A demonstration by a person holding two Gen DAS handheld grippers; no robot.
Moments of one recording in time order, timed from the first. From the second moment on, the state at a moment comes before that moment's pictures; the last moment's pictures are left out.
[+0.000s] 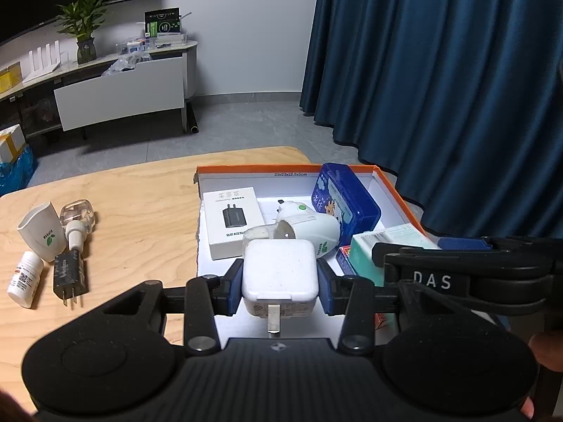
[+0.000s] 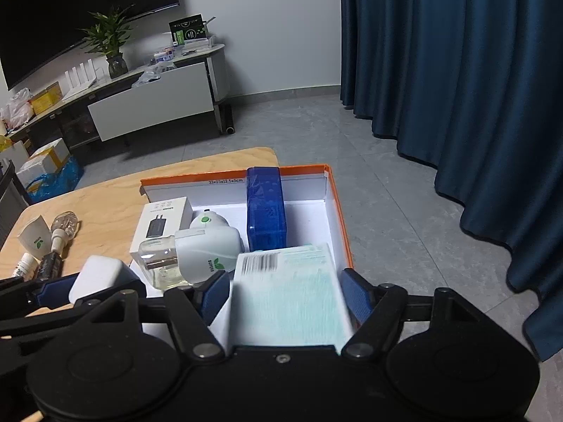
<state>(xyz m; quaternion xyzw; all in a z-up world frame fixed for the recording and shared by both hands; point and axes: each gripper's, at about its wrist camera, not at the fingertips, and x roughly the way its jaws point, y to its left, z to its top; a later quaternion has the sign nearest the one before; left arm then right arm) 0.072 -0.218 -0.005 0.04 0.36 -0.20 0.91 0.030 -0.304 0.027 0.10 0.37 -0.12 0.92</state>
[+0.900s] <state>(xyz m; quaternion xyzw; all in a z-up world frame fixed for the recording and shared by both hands) 0.069 -0.224 0.009 0.04 0.36 -0.21 0.91 -0.003 -0.303 0.064 0.09 0.32 -0.15 0.93</state>
